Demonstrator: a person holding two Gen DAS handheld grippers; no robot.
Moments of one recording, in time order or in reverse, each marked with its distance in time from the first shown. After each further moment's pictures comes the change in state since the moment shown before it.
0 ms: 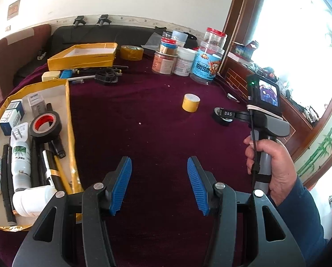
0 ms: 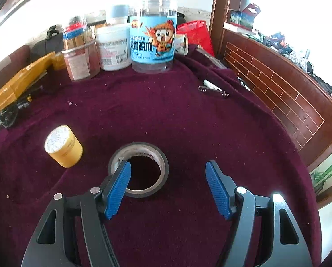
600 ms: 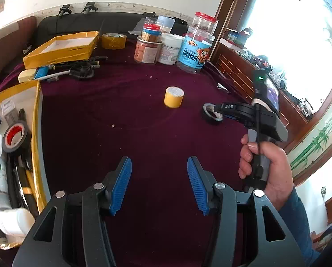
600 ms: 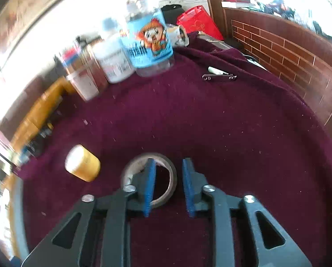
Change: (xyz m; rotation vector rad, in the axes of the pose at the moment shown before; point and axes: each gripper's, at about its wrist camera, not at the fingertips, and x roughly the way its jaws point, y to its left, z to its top) left arm 0.033 -0.028 0.031 0.016 0.103 -0.054; right arm -0.002 -0.047 0.003 0.232 0.027 0.278
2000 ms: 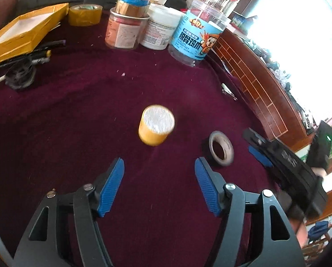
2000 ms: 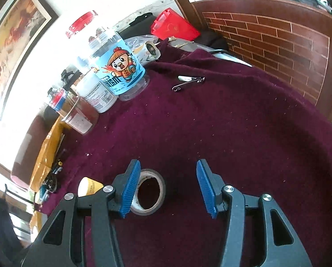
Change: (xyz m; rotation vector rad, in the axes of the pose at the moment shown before) left arm 0.133 -0.021 0.093 -0.064 0.194 -0.091; right arm -0.017 -0.039 0.009 0.239 -0.022 0.049
